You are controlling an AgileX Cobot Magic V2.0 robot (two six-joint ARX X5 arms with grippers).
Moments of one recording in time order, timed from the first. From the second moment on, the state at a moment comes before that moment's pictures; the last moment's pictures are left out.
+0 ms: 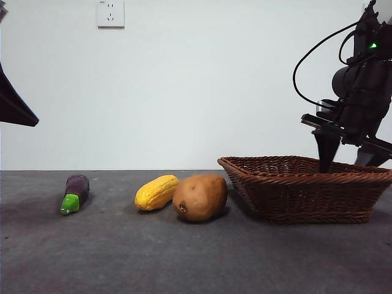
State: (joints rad) left arm 0.01 1.07 0.62 -0.33 0.67 -0.33; right arm 0.03 2.09 1.67 -1.00 -0.34 0.06
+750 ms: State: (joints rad) left arm -0.19 1.64 1.36 -0.75 0.44 -0.22; right arm 0.03 1.94 1.72 -1.09 -0.33 0.03
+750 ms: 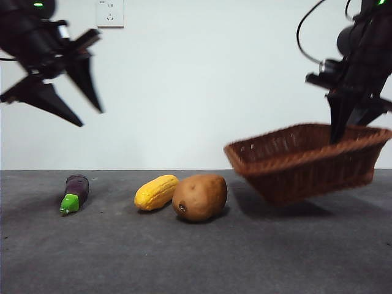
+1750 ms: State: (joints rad) left arm -0.45 2.11 1.75 -0.91 0.10 -0.10; right arm 0.02 1.70 1.72 -1.27 -0.29 0.00
